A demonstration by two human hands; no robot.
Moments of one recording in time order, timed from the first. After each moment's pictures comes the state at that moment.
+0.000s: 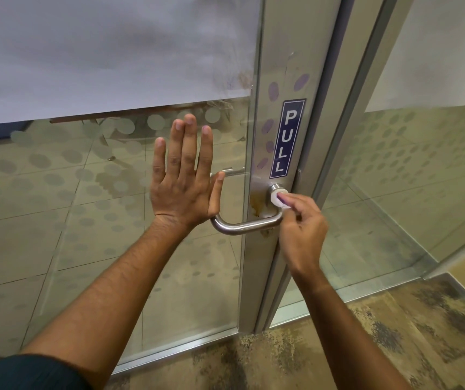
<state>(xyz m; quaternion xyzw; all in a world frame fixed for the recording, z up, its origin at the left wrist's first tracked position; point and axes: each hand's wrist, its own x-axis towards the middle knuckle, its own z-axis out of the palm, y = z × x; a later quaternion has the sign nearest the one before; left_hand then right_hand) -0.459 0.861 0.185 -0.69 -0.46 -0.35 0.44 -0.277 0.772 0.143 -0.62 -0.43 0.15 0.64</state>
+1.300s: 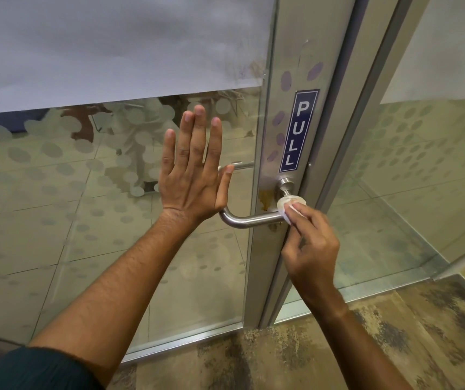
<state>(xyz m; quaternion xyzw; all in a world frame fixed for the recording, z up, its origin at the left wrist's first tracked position) -0.458 0.858 0.189 -0.70 -0.45 -0.38 0.40 -0.274 0.741 0.118 -0.59 -0.60 -0.07 0.54</state>
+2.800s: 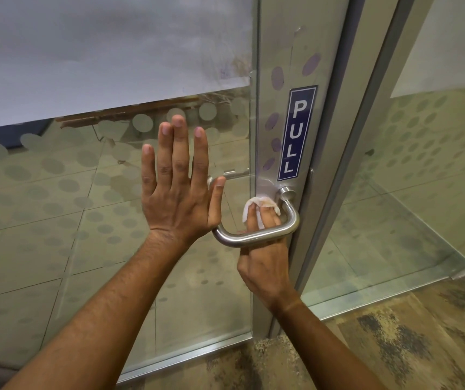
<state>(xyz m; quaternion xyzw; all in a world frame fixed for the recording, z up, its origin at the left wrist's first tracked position) -0.457 0.860 0.184 -0.69 -0.47 -0.37 0.41 -0.316 0.806 0.059 -0.60 -0.66 -0.13 0.44</state>
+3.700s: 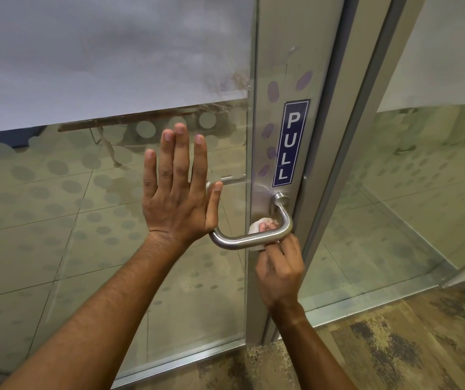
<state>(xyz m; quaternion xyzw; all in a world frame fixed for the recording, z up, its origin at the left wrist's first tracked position) -0.456 0.858 0.185 -0.69 -0.48 -0.36 0.40 -0.301 0.779 0.068 -0.57 -0.57 -0.13 0.58</state>
